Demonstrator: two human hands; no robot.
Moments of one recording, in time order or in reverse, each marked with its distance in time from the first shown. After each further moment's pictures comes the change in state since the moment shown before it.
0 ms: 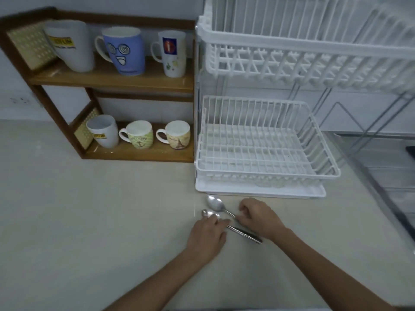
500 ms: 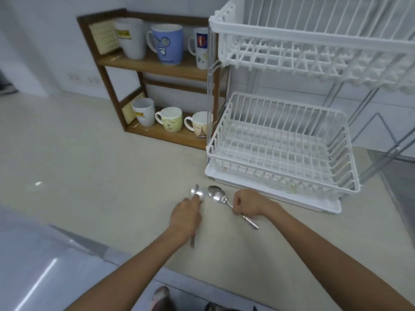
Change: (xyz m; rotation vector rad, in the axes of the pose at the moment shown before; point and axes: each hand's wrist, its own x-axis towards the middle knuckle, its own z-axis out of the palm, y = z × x) left_hand -0.014 0.028 -0.004 -0.007 -0.002 -0.646; right_hand 0.020 0.002 -0.027 -0.084 -0.435 -0.157
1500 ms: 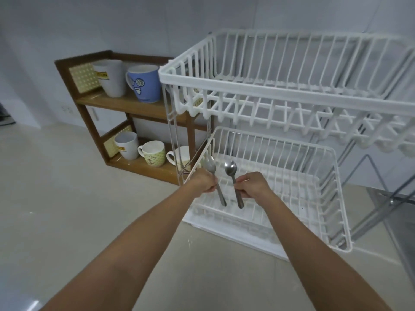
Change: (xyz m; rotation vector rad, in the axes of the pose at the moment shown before) left_hand 0.165 0.116 -0.100 -1.065 -0.088 -0.310; right_hand 0.073 0.034 -0.137 0.834 0.406 0.090
